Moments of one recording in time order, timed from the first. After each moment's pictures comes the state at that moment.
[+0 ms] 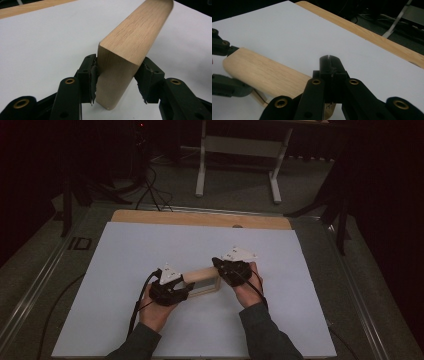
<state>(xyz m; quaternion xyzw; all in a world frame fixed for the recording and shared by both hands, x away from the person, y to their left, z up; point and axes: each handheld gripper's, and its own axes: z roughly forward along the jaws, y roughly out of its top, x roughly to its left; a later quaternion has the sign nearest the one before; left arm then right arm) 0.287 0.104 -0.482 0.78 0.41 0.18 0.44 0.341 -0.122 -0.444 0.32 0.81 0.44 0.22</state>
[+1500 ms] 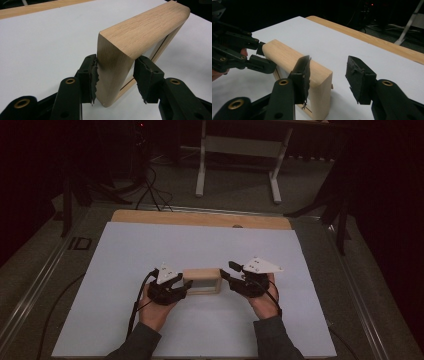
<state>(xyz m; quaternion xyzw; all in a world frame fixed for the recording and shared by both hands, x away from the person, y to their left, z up) 0.288 0.108 -0.485 0.76 0.42 0.19 0.45 0.313 -0.169 -0.447 0.31 0.78 0.52 0.19</state>
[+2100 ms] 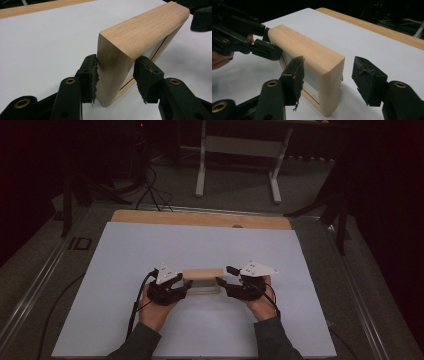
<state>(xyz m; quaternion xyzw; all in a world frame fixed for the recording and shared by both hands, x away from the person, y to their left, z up) 0.287 0.108 -0.485 0.76 0.43 0.18 0.45 0.316 -0.166 -0.467 0.29 0.80 0.51 0.15</state>
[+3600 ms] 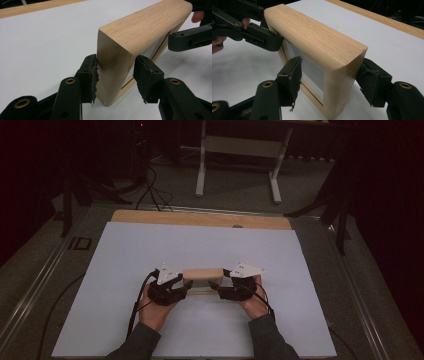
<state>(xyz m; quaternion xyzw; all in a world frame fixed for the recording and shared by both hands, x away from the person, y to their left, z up) 0.288 0.108 -0.488 0.77 0.42 0.19 0.45 0.328 -0.149 -0.489 0.26 0.82 0.49 0.14</state>
